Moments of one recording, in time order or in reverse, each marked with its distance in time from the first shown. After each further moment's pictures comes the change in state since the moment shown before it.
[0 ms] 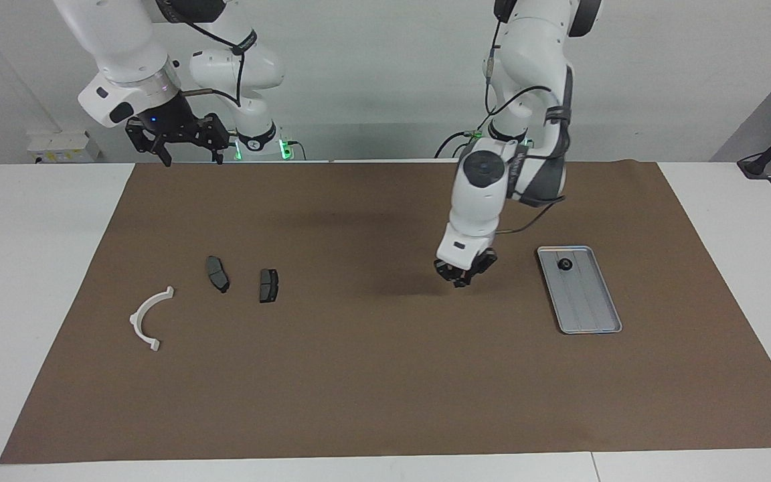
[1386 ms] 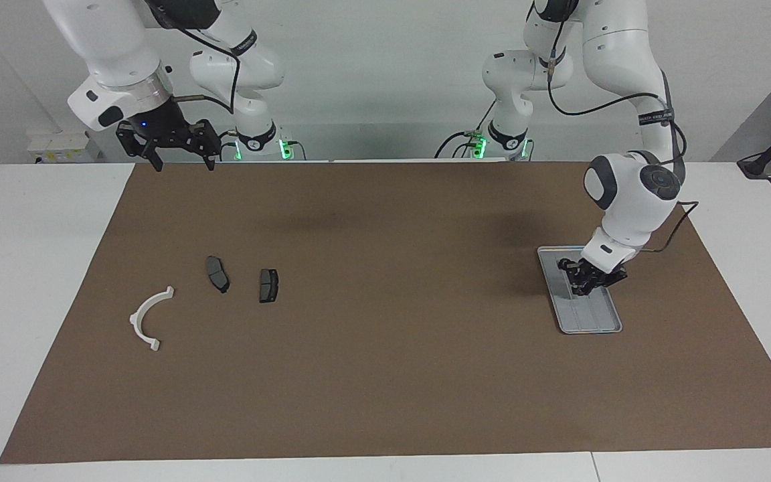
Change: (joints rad) left arm 0.394 -0.022 -0.002 -0.294 -0.055 0.356 0.682; right arm -0.025 0.016 0.007 0.003 -0.022 0.032 0.001
